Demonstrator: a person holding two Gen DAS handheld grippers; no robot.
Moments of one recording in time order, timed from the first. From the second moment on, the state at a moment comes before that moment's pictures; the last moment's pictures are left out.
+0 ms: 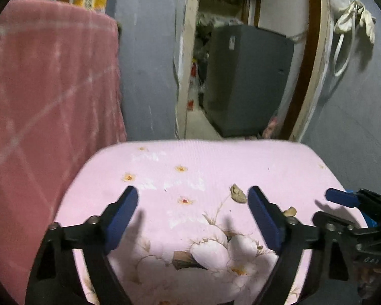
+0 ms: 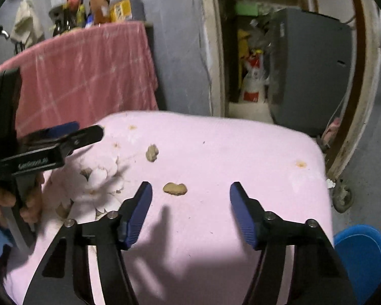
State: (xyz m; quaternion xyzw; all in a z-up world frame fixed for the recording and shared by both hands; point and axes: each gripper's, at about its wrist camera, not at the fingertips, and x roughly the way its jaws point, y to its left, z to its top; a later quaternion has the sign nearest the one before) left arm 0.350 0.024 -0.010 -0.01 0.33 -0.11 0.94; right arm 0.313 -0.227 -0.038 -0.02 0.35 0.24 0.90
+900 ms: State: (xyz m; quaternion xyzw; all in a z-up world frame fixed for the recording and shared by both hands) left arm 0.396 -0.038 -0.037 0.04 0.43 -0.17 0.88; right arm 0.337 -0.244 -0.049 -0.02 0.41 0.25 0.88
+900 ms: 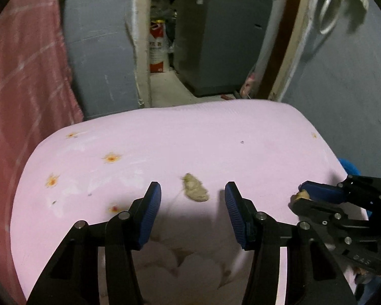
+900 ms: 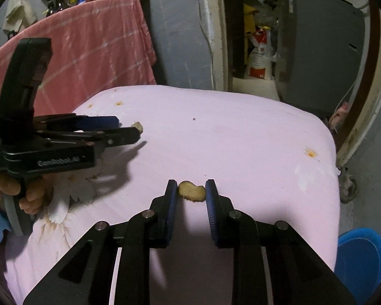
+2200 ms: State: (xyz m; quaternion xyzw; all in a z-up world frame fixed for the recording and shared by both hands) left arm 0.265 -0.089 0.026 -0.04 0.24 -0.21 0.95; right arm 0.230 -0.297 0.024 -0.03 0.15 0.18 0.97
